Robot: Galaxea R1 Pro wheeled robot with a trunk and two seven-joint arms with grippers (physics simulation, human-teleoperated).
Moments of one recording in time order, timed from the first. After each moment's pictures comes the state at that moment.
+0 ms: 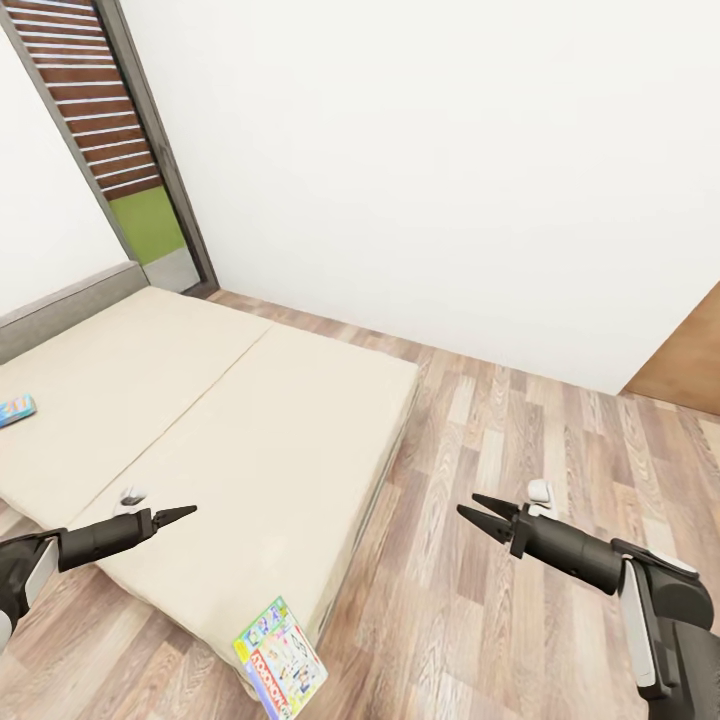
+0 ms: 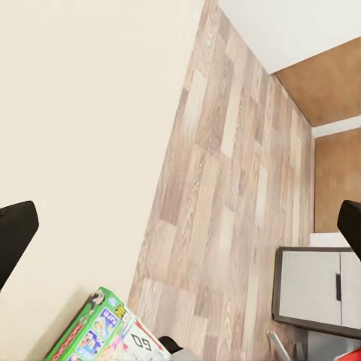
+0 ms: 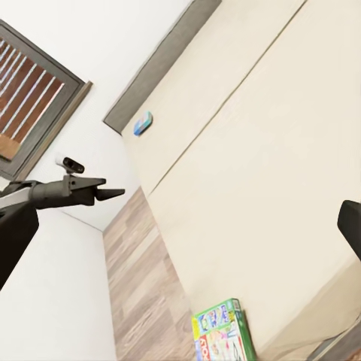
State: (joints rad) left arm -0.74 0.43 0.36 -0.45 0.00 0.49 -1.20; right arm -0.32 -0.03 -0.41 -1.57 -0.04 0.78 1.29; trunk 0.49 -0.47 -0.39
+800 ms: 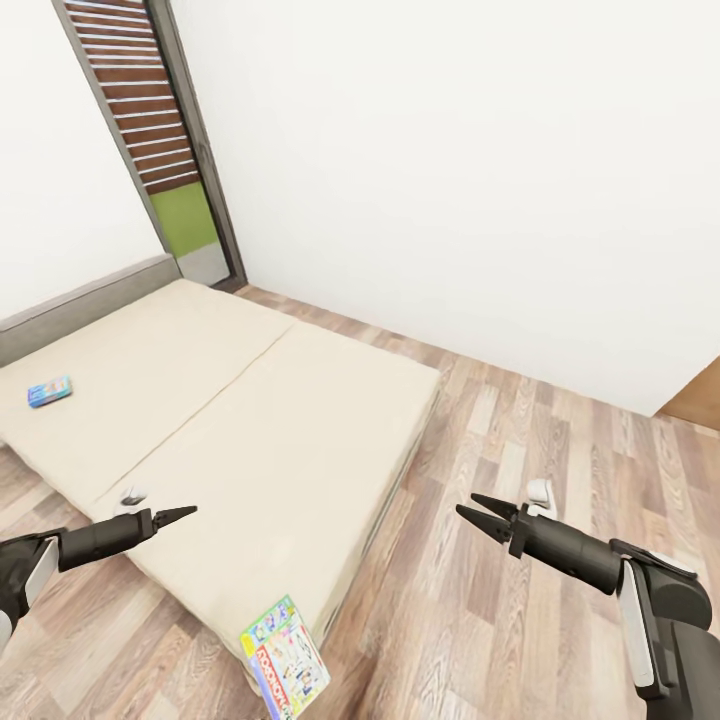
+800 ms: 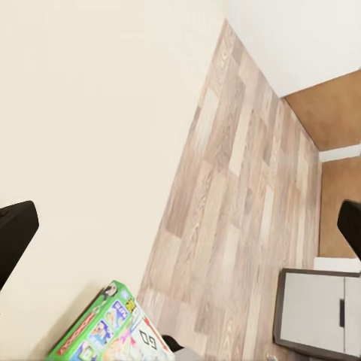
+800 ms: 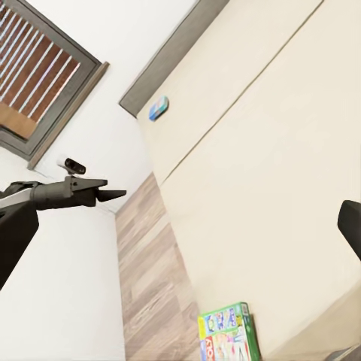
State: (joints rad) left arm -0.74 0.43 0.36 -0.45 0.00 0.49 -1.20; right arm -0.32 -0.02 -0.41 -1.57 -0.04 0.78 1.29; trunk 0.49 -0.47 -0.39
